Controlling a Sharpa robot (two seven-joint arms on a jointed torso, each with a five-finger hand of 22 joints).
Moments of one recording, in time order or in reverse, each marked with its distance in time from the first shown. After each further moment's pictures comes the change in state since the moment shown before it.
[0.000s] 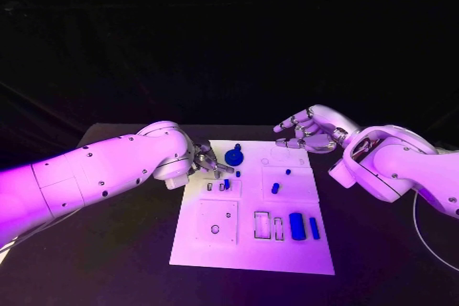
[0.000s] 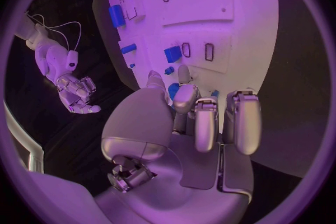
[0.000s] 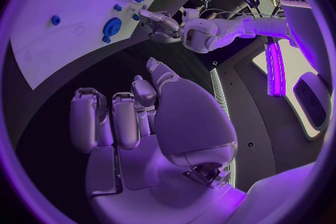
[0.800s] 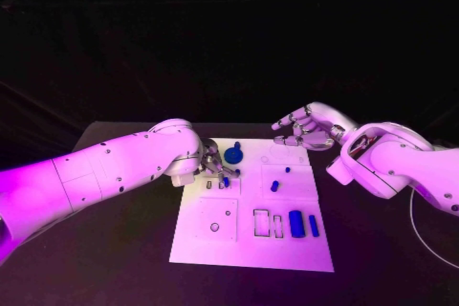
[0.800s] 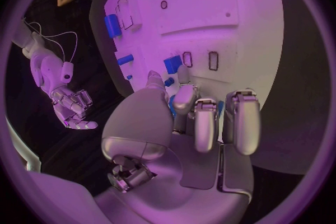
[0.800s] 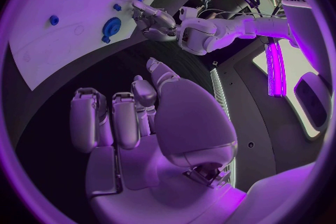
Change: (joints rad) left arm -0.001 0.073 -0.006 -0.069 -0.024 0.093 -0.020; left_hand -0.001 0.007 -0.015 -0.004 0.000 -0.011 -0.003 0.016 0.028 0.003 -0.004 0.012 0.013 0.004 -0.004 0.000 0.000 0.000 0.000 -0.007 0.009 0.000; right arm 0.000 0.011 0.000 -0.010 0.000 0.000 -0.002; right_hand 0.000 0.000 0.000 0.000 0.000 0.000 0.000 0.000 0.000 0.000 0.000 0.000 0.001 0.000 0.000 0.000 -0.002 0.000 -0.006 0.001 0.000 -0.002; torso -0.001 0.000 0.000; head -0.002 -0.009
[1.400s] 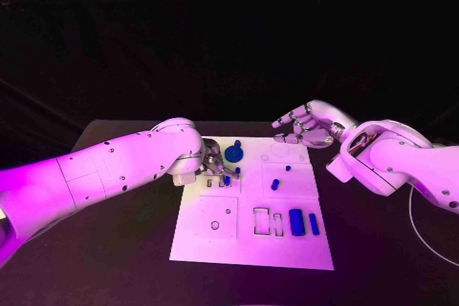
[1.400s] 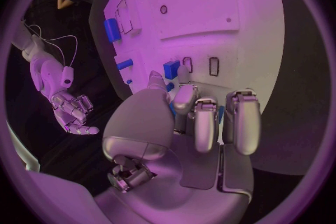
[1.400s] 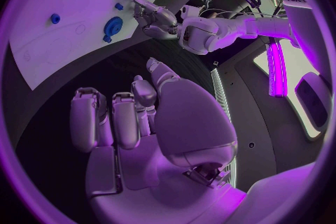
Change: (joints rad) left arm -0.003 0.011 -0.001 -0.006 -0.005 0.029 -0.007; left_hand 0.014 0.014 -0.003 -0.003 0.000 -0.007 0.000 0.008 0.015 0.000 0.000 0.000 0.002 0.000 0.000 0.000 0.000 0.000 0.000 0.000 0.000 0.000; right arm 0.000 0.007 0.000 -0.013 0.000 0.001 -0.002; right_hand 0.000 0.000 0.000 0.000 0.000 0.000 0.000 0.000 0.000 0.000 0.000 0.000 0.000 0.000 0.000 0.000 0.000 0.000 -0.001 -0.001 0.000 -0.002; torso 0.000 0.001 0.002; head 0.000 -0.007
